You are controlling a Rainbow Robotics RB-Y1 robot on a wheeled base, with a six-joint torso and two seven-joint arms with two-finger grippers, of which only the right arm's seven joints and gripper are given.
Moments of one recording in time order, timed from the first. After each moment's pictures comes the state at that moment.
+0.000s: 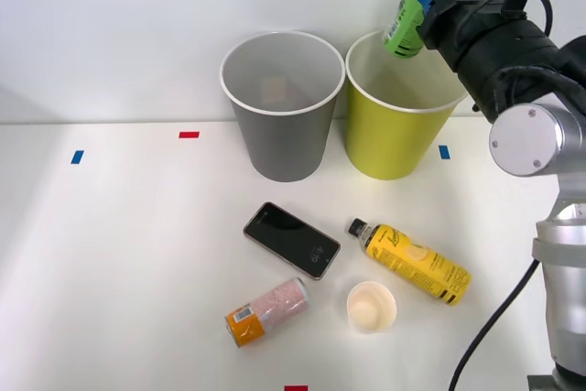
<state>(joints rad) -0.44 -0.20 -0.10 -1.88 -0.56 0.48 1.71</state>
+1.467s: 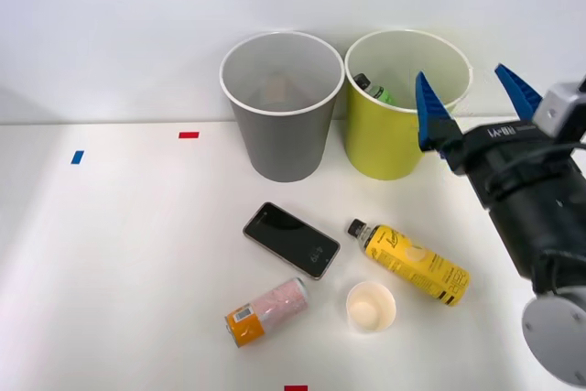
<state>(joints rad) 0.22 -0.24 0.06 -2.32 -0.55 0.20 1.78</state>
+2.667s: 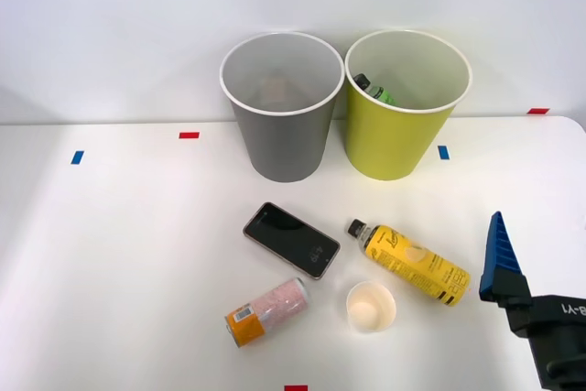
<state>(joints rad) 0.92 -0.19 0.20 -2.42 -0.48 -0.26 1.85</state>
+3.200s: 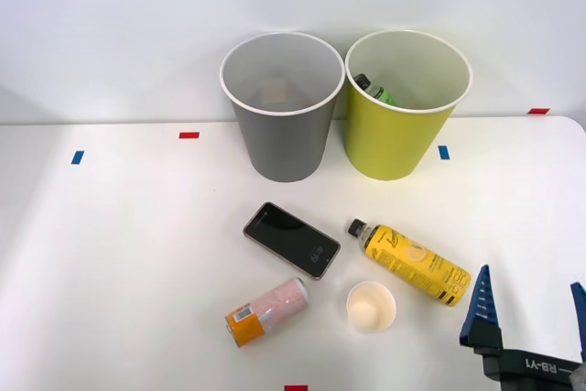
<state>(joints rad) 0.87 -0.14 0.26 -2.03 -0.39 -0.63 1.83</state>
